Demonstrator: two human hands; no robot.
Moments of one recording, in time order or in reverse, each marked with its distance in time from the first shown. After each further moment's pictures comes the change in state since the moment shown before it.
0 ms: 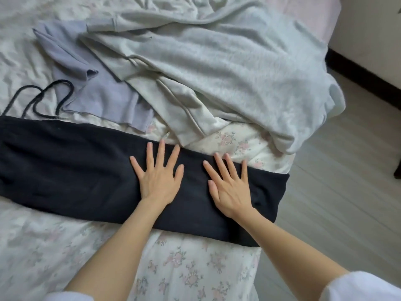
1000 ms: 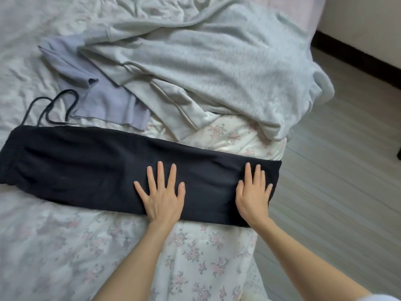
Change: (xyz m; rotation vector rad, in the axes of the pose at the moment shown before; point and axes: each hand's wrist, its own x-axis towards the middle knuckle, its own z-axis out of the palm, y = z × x) left_hand -0.071 0.018 0.015 -0.077 -0.082 -0.125; right_hand -0.068 0.018 -0.027 0.456 -0.136 0.625
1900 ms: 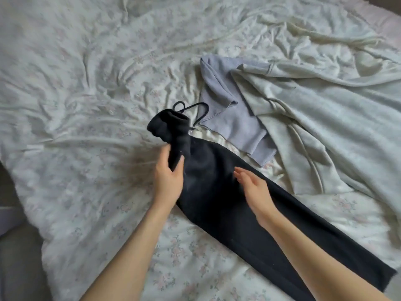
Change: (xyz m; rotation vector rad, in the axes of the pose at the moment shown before) left_hand 0.050 -0.197 -0.123 -1.086 0.701 -0.306; right_hand 0.002 -0.275 0.045 0.615 -0.508 -0.250
